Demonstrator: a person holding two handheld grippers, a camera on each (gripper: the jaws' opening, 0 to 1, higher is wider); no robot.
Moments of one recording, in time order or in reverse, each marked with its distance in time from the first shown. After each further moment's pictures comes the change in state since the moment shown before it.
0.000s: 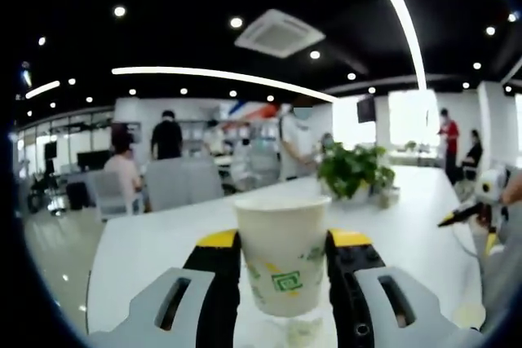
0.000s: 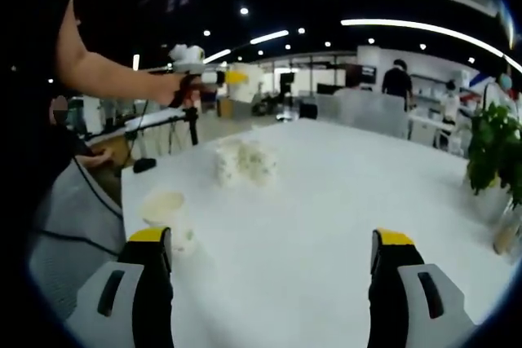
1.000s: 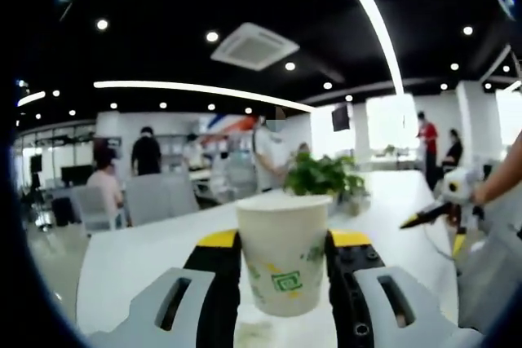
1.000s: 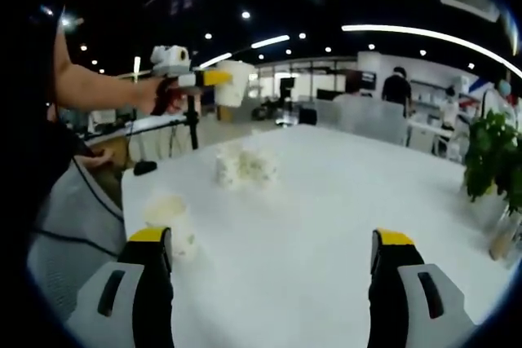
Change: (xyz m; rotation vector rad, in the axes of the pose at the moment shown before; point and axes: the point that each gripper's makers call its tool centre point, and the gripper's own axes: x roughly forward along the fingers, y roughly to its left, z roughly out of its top) left arm -0.024 -0.085 0.010 0.050 -0.058 -0.134; right arm -0.006 0.000 0.009 -0.022 -0.028 -0.007
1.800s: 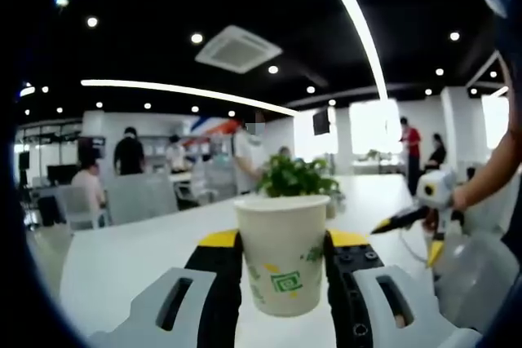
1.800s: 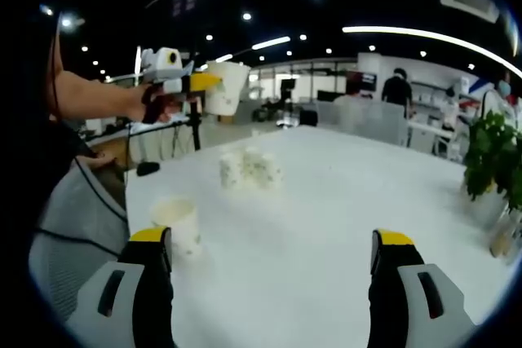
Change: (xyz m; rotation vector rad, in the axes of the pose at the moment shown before) left arm -0.004 -0.050 -0.009 -0.032 -0.025 -0.069; right arm -0.007 0.013 -0.007 0.004 -0.004 0.001
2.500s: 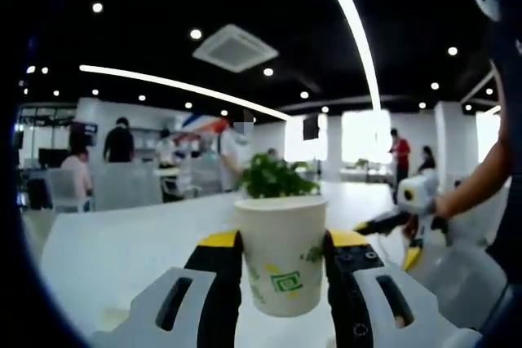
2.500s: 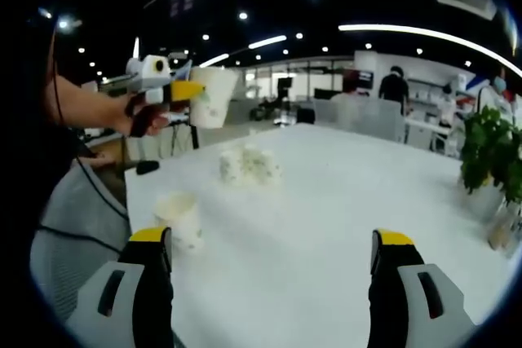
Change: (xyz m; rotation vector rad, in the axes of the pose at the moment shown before) left arm -0.006 -0.048 -0.021 -0.072 -0.018 -0.051; right arm -0.008 0.001 -0.008 0.015 0.009 -0.012
